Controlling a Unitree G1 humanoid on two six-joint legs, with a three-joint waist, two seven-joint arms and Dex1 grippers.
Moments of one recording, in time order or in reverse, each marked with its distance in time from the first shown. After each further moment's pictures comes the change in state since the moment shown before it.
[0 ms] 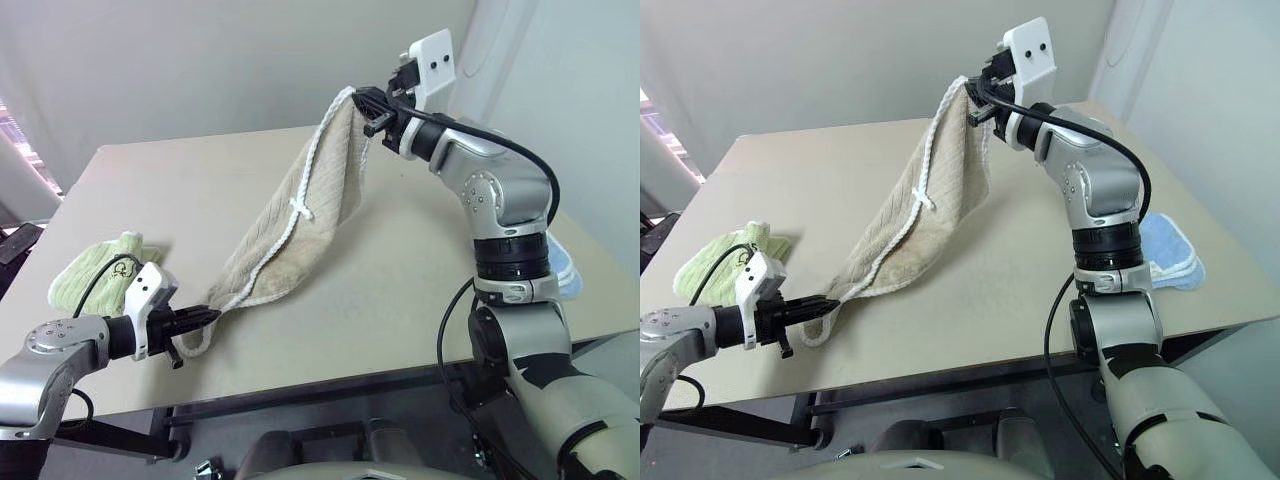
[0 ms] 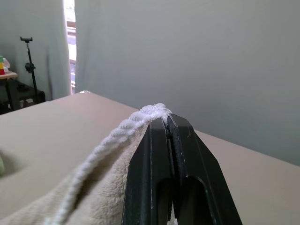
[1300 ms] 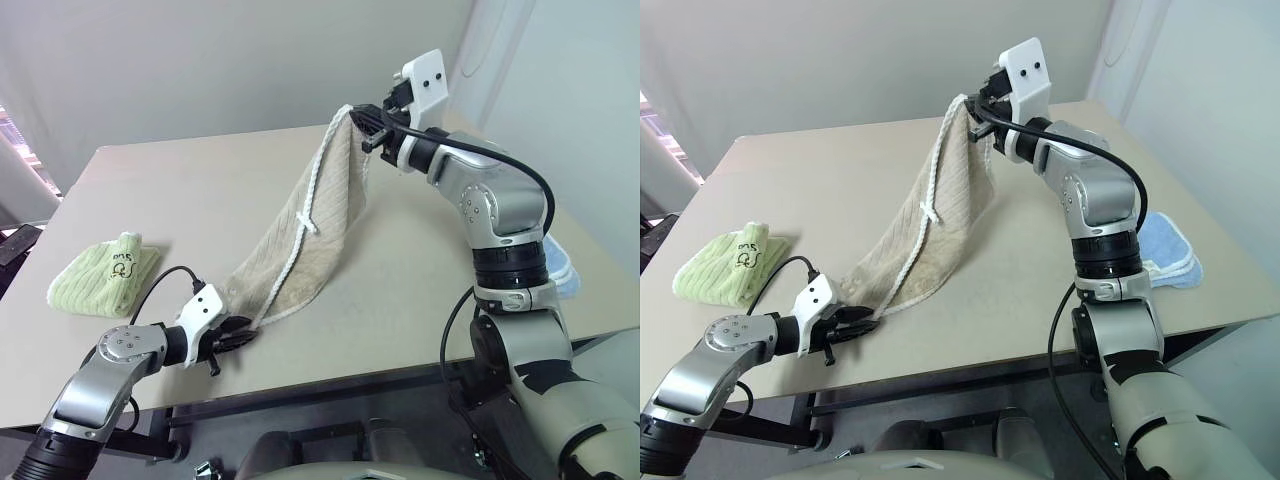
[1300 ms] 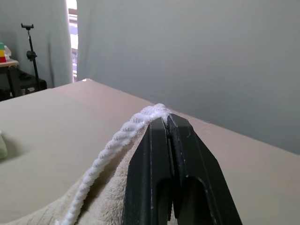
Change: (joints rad) left arm -0.070 -0.090 -0.252 0.052 0.207 -0.159 0.082; right arm 0.055 -0.001 0.028 -0.028 -0.006 0.007 0.014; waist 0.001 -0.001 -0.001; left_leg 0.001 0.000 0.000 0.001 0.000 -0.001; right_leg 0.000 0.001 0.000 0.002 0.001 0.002
